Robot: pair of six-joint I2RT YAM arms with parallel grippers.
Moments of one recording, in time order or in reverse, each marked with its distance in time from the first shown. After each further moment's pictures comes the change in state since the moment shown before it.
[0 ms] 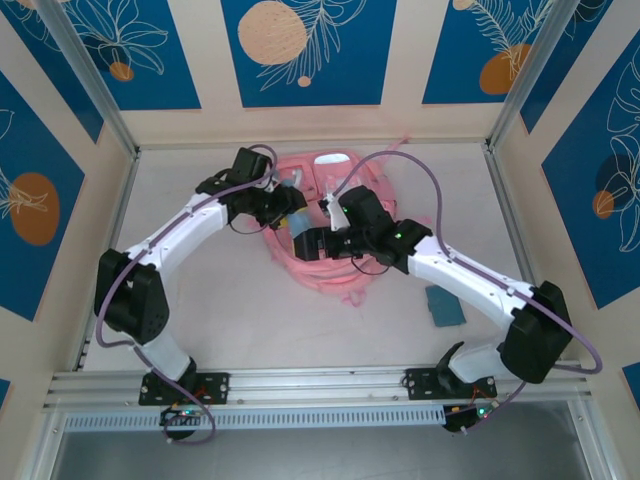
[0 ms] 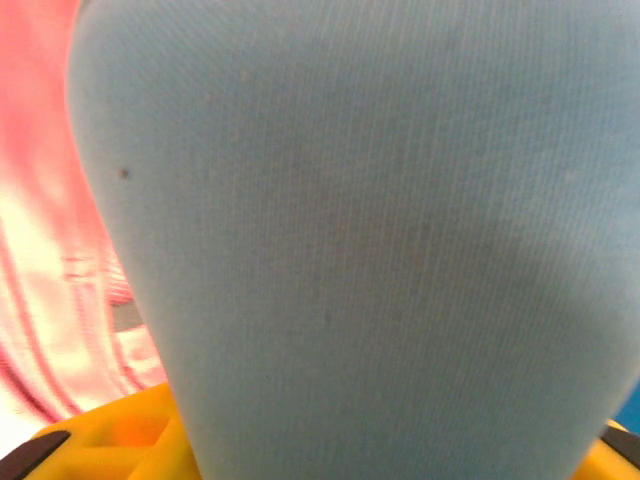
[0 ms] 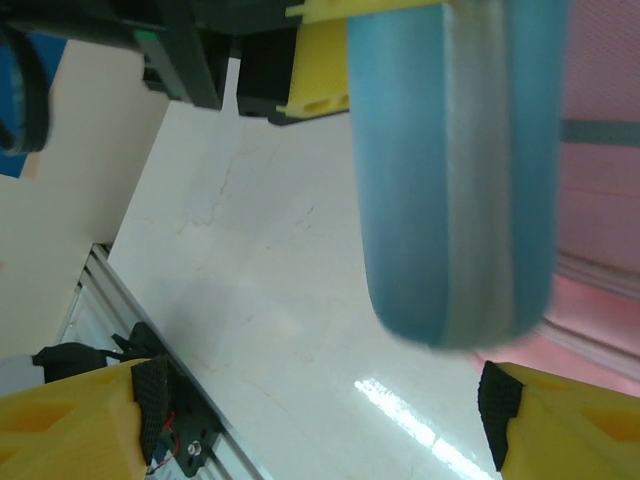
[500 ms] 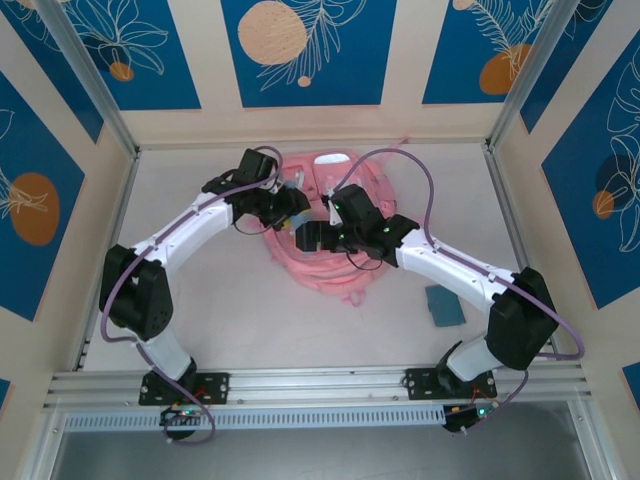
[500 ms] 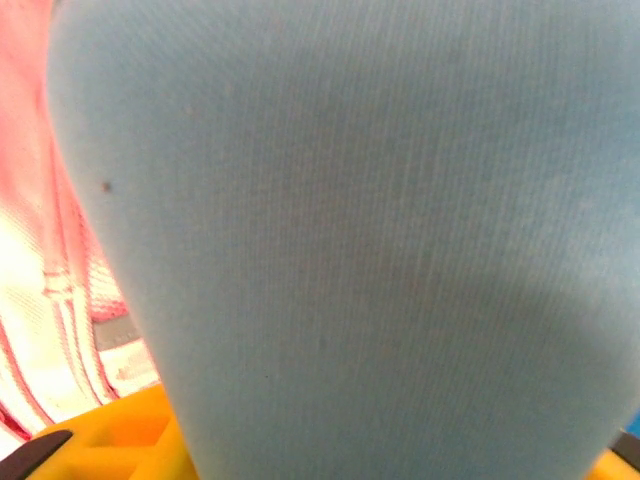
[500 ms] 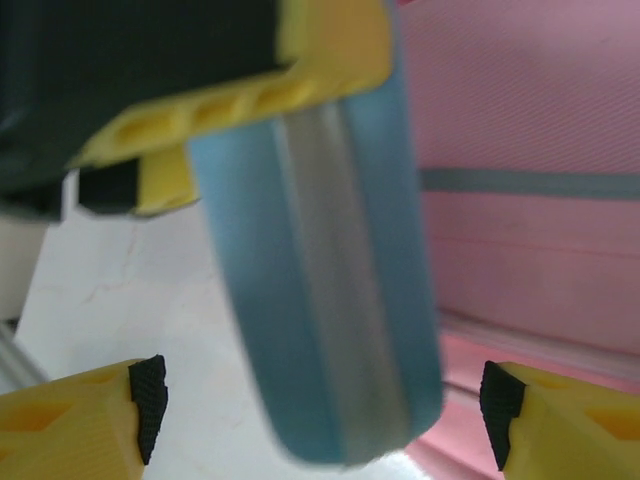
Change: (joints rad) left arm -0.013 0.025 0.004 -0.003 -0.022 0.001; right arm -0.013 0.078 0.019 0.005 0.182 0.050
